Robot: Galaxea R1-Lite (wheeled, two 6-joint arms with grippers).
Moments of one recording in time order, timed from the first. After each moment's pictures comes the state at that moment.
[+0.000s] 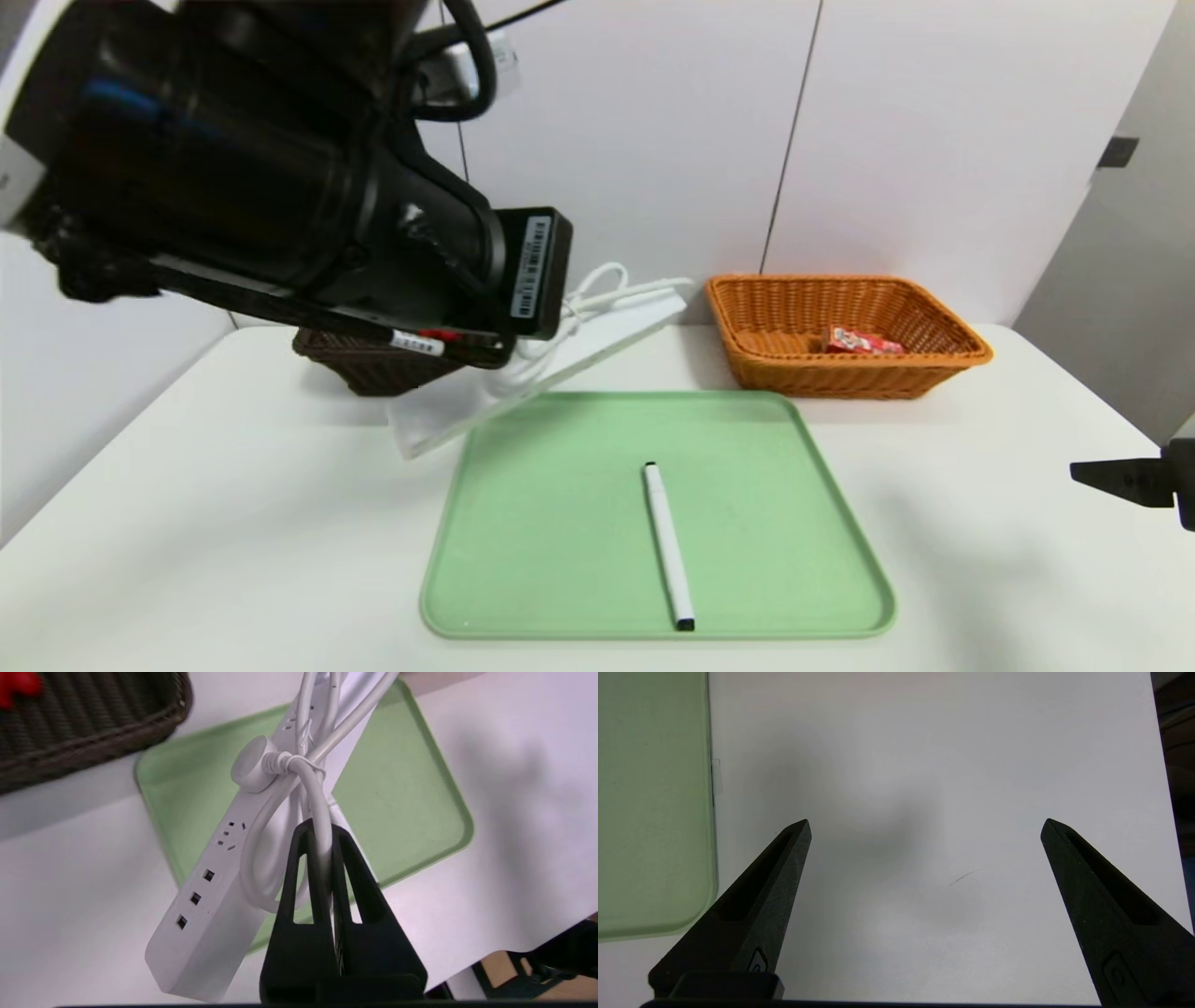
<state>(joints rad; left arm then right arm) -0.85 1.66 -1.85 0.80 0.25 -0.37 -0.06 1.17 -0.82 0.36 -0.09 -0.03</state>
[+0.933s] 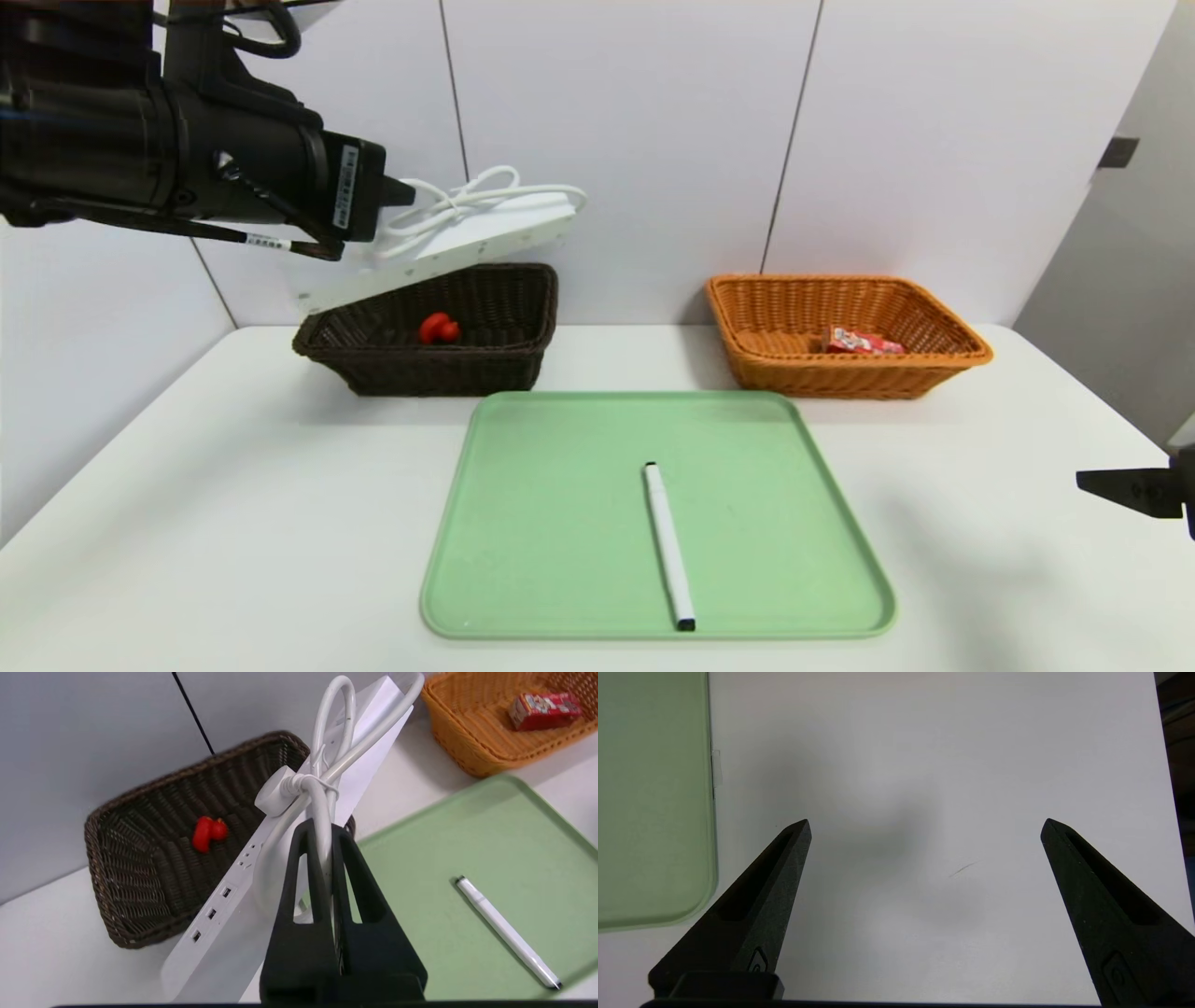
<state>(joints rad) -0.42 1.54 -1.55 0.29 0.01 0.10 -0.06 1.15 -0.80 0.37 -0.09 -0.03</state>
